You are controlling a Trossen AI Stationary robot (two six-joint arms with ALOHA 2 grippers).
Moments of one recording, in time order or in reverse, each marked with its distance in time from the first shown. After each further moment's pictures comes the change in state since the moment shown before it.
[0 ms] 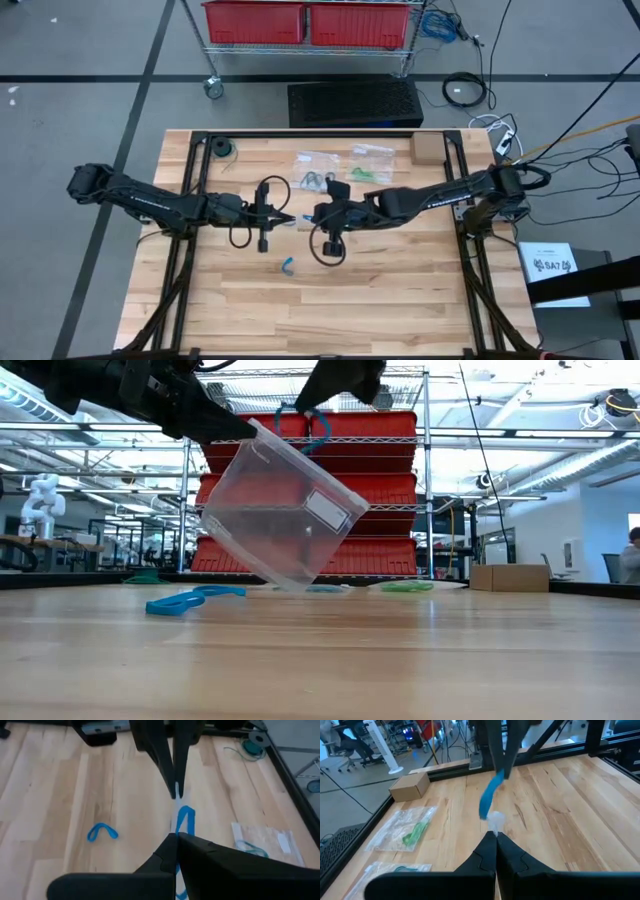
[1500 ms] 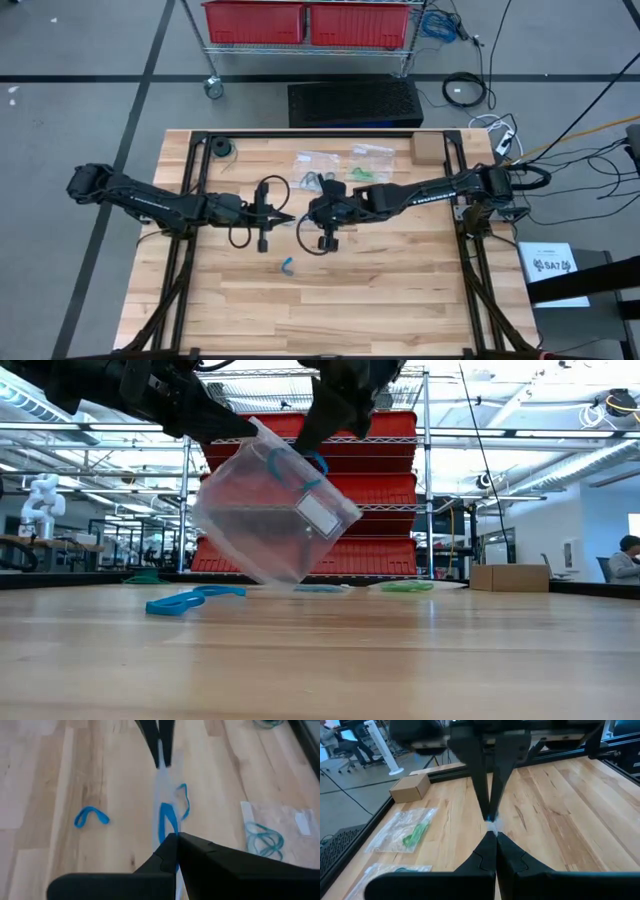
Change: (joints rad) left arm 0.000 0.000 0.000 0.008 0.000 -0.001; right arm -0.060 0.059 0.000 -0.035 -0.067 0.024
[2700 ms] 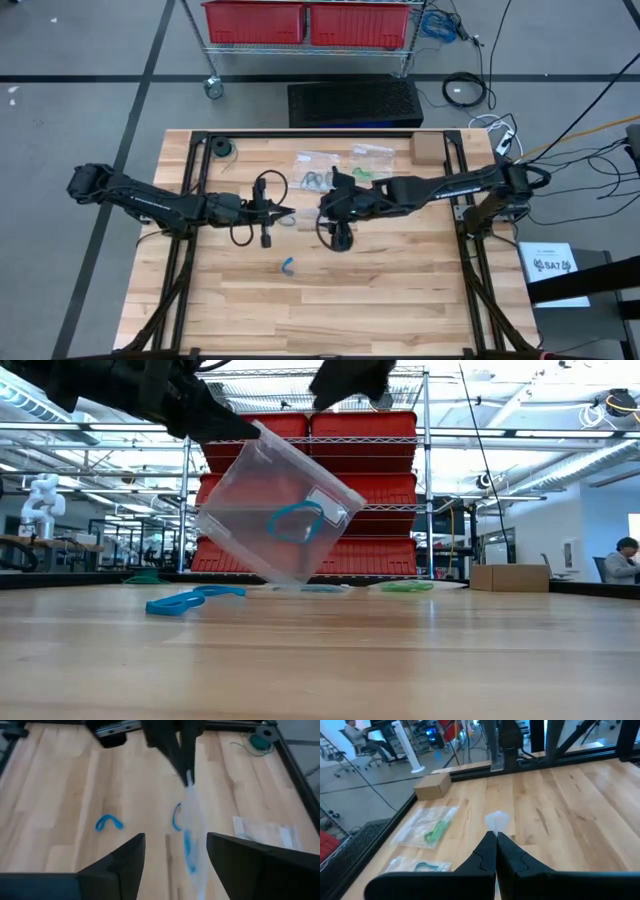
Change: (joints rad) left arm 0.001 0.000 0.000 0.019 -0.106 -0.006; right arm 0.010 -0.109 0.000 -0.007 -0.043 -0.051
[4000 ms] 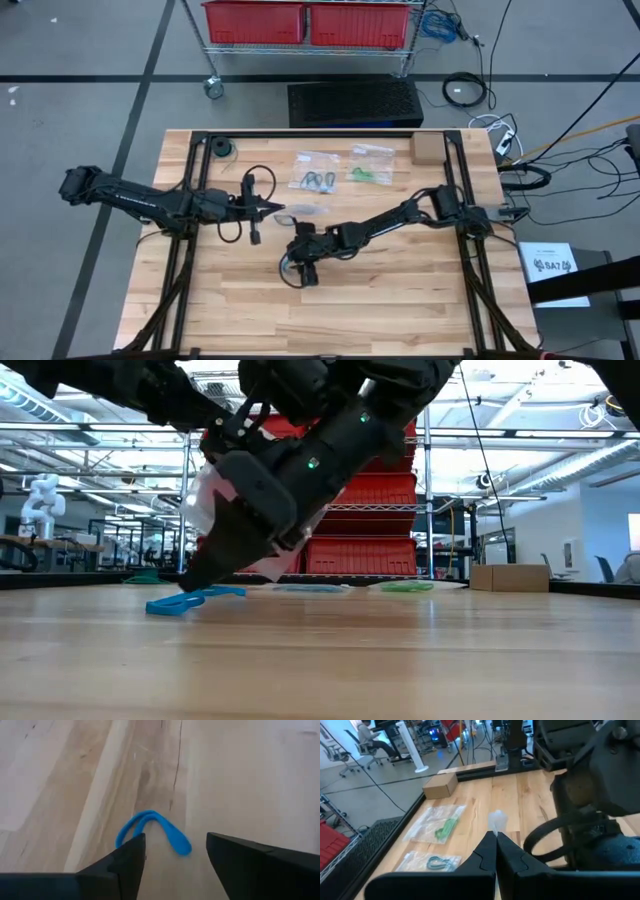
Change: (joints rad) left arm -0.001 -0.178 0.001 -0.183 -0.020 0.007; right arm 0.062 0.539 -0.005 0.524 -0.145 0.015
